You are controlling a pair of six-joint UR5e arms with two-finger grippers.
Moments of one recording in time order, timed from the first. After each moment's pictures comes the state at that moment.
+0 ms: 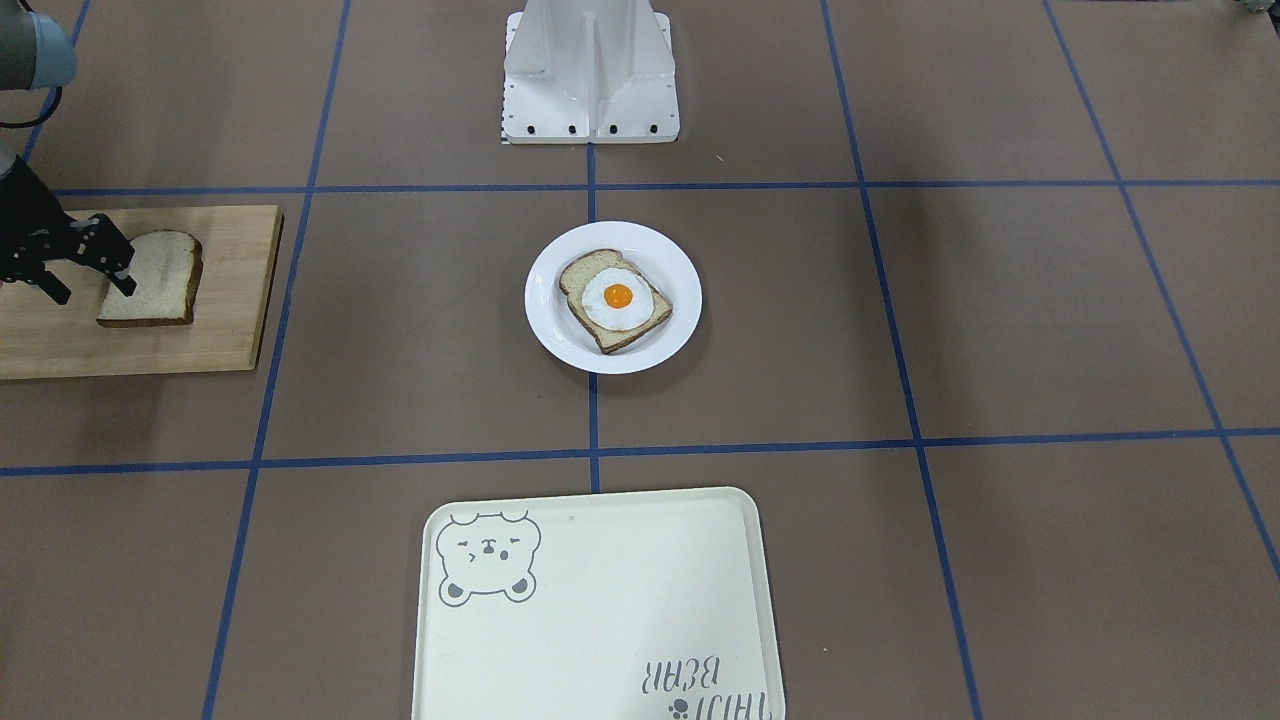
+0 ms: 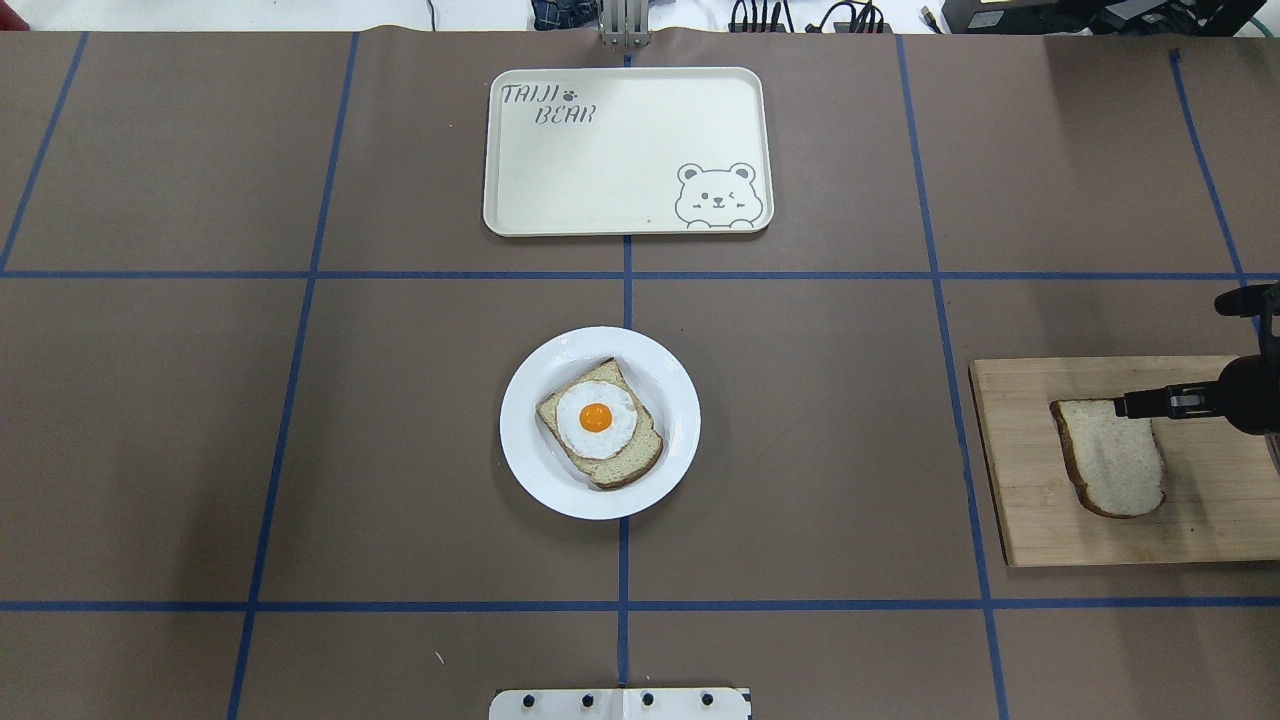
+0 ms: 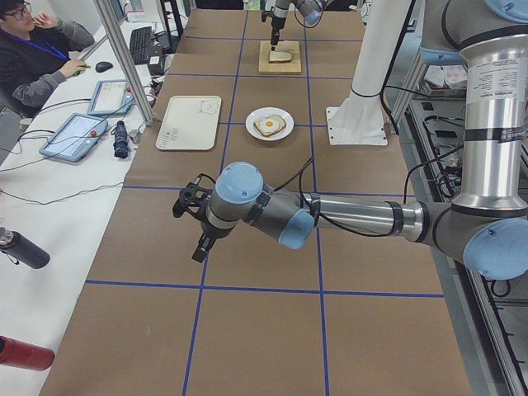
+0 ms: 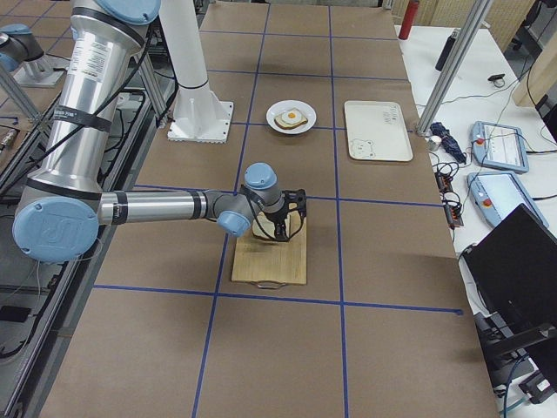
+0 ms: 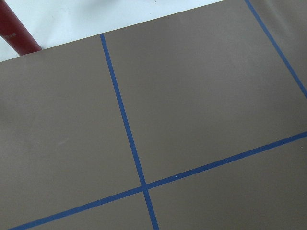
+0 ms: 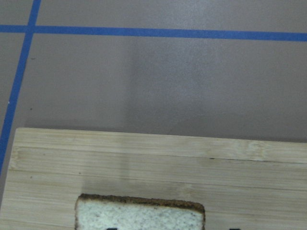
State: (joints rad) left arm -1.62 -1.51 -1.72 -2.02 -2.39 -0.04; right arm 0.85 -1.86 1.80 -0.71 1.99 0.93
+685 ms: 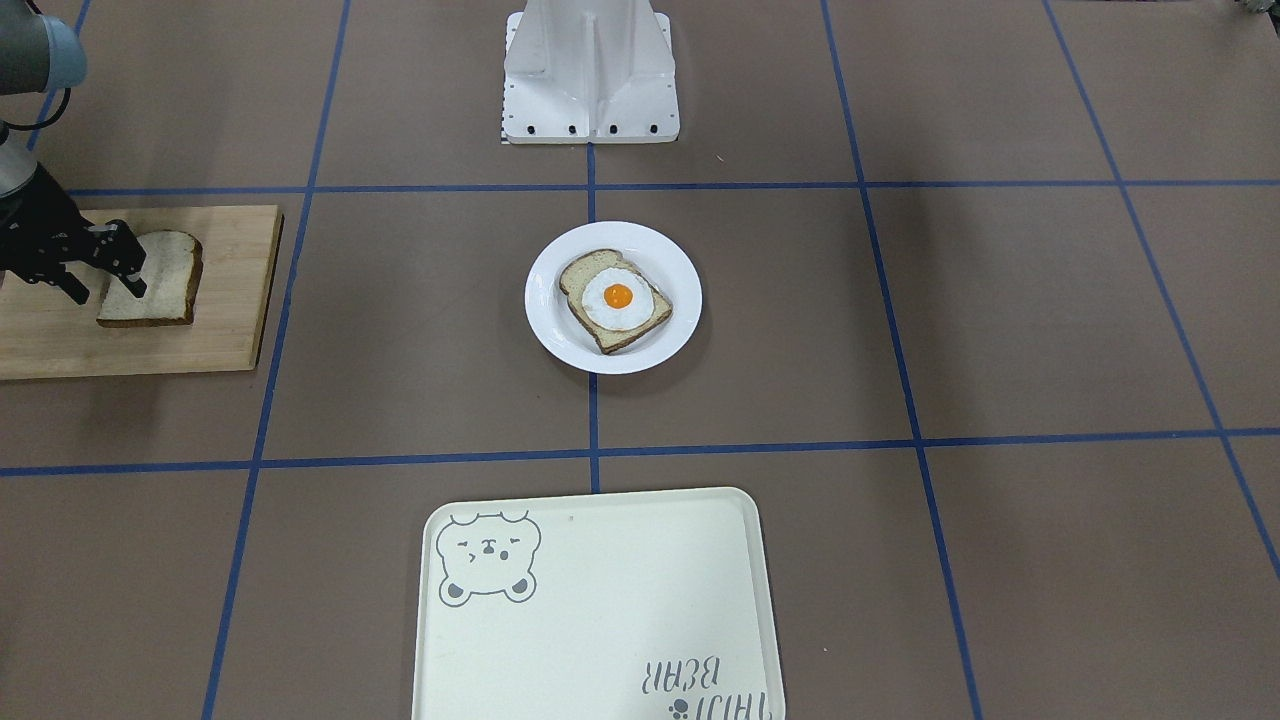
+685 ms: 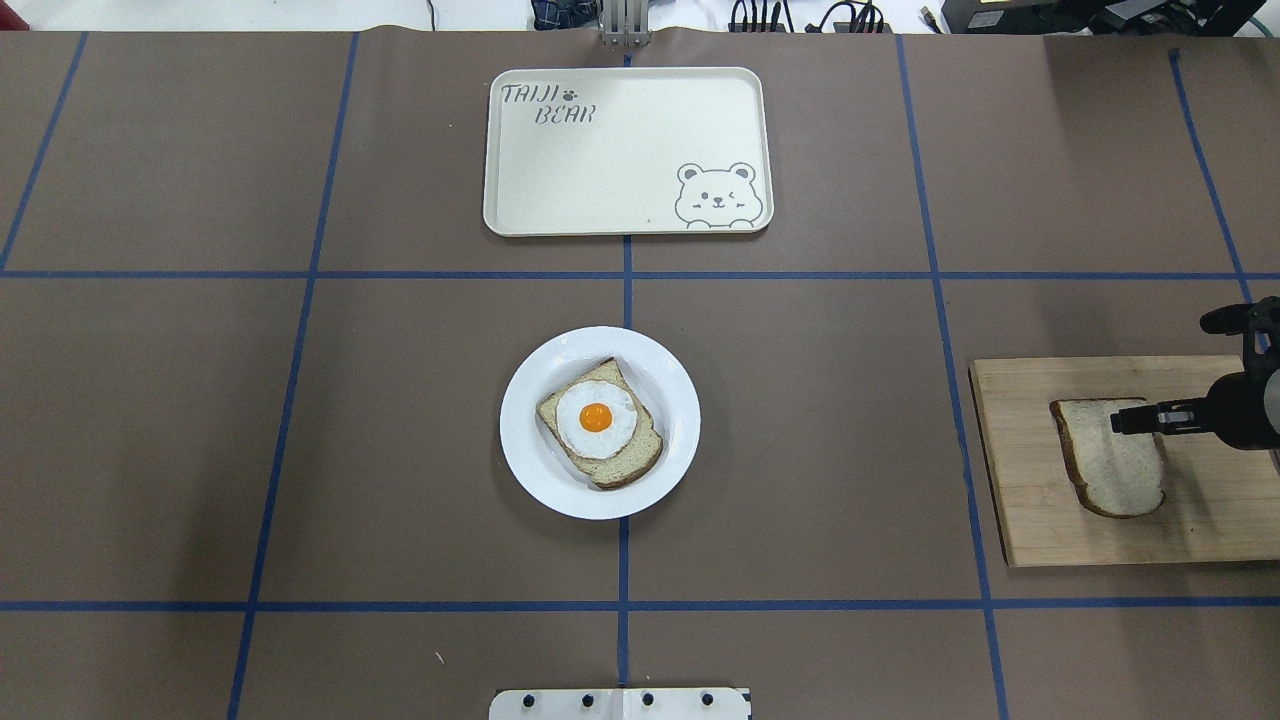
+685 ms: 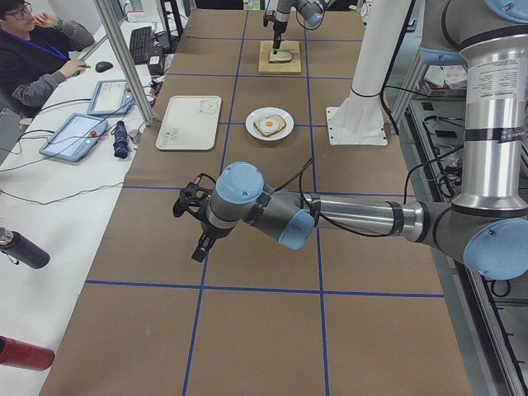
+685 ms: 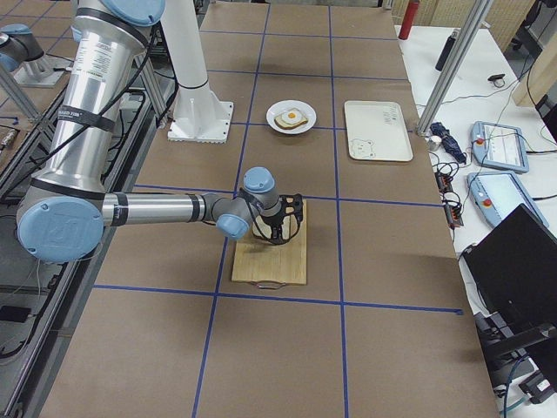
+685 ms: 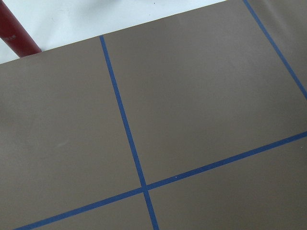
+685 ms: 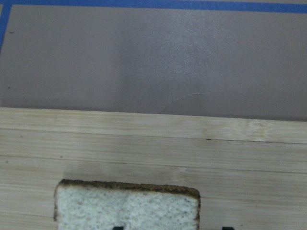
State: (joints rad) left arm -1.62 -1.51 -1.72 -2.02 -2.39 -0.04; right arm 0.82 -1.87 1.77 -0.70 1.97 0.94
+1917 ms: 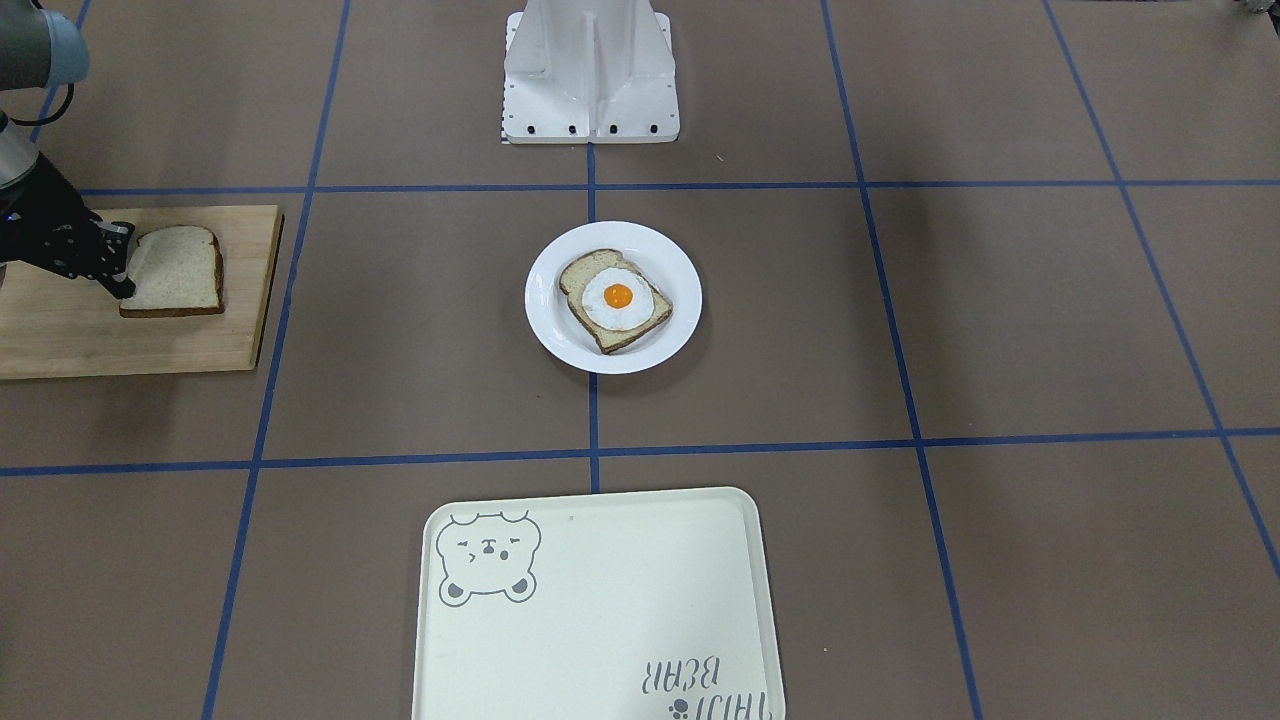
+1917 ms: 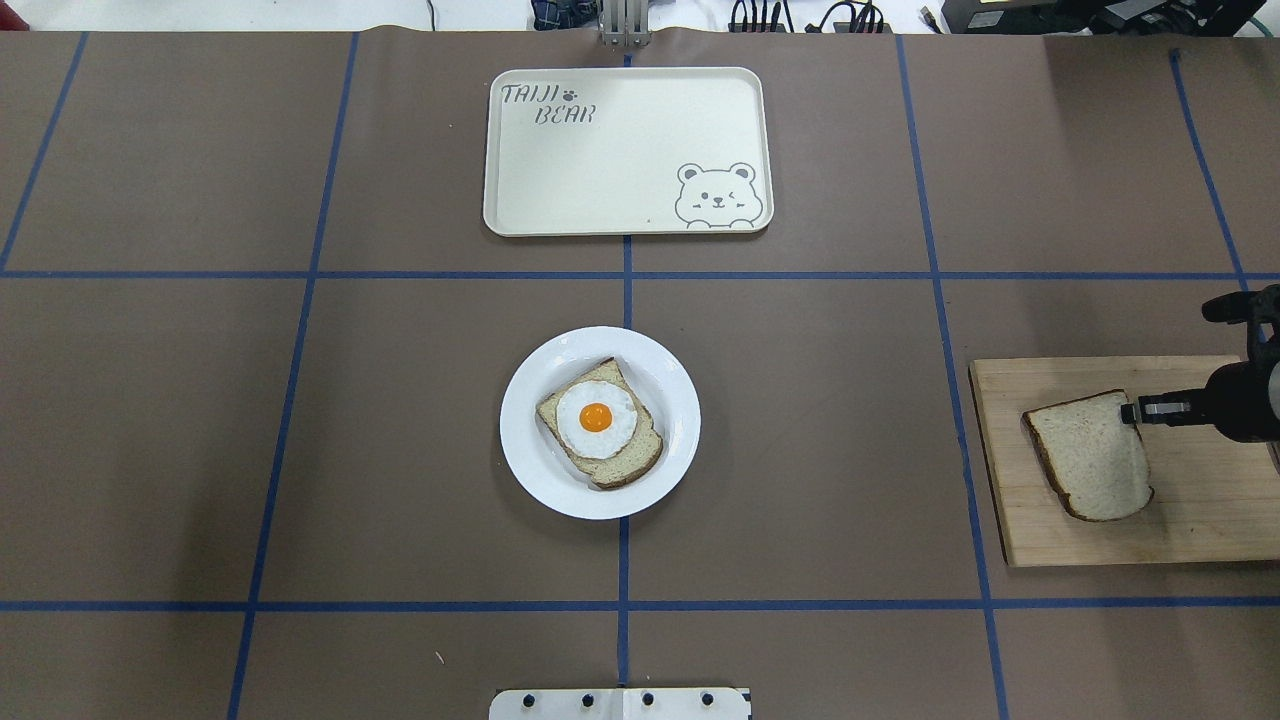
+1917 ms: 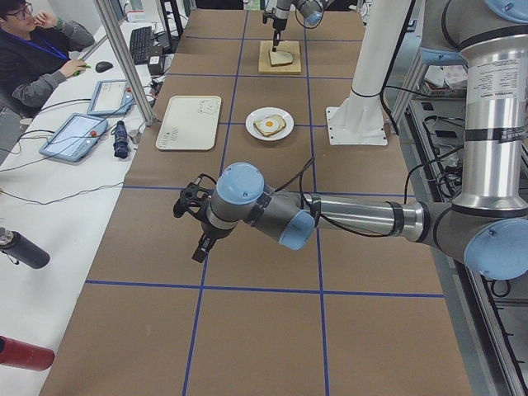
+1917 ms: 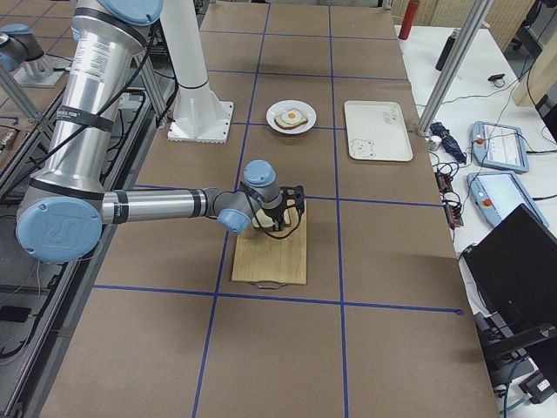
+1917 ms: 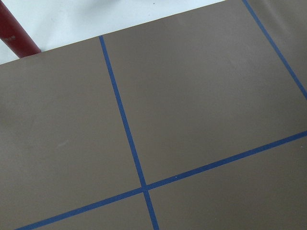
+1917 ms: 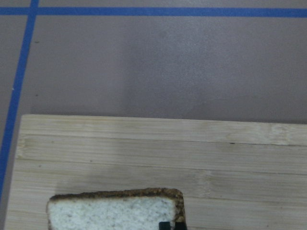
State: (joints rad) left arm -1.62 -1.51 -1.72 -2.02 -2.39 -0.04; right arm 0.88 -1.86 1.82 -0.69 2.06 0.96
